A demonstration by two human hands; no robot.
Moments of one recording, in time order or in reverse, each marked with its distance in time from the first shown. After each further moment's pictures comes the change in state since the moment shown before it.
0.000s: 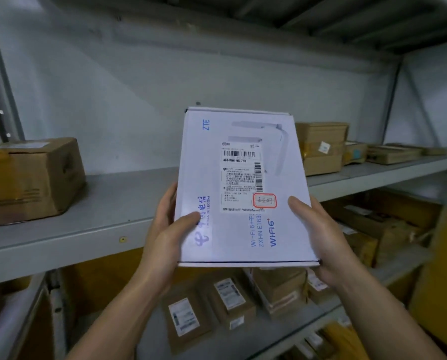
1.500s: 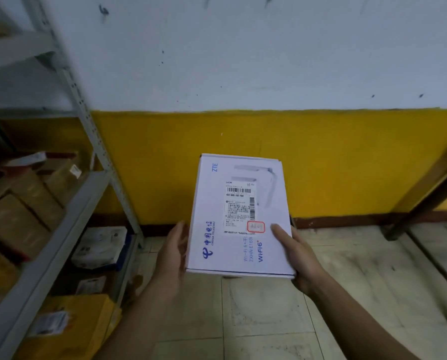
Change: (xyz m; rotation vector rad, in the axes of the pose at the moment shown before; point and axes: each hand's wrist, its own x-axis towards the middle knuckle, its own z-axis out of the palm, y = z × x) left_hand -0.081 -0.456 0.786 -0.143 -0.876 -1.038; right_hand -0.219 0.037 -0.757 0.143 1.271 0.184
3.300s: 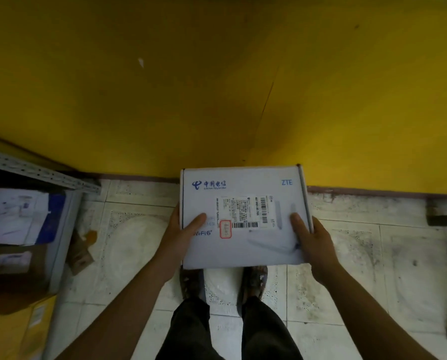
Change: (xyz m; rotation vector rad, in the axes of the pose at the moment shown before) left_hand 0.481 -0.129 0.179 0.301 0.204 -0.337; right_hand 0.520 0.010 -0.203 -0.554 0.268 0.334
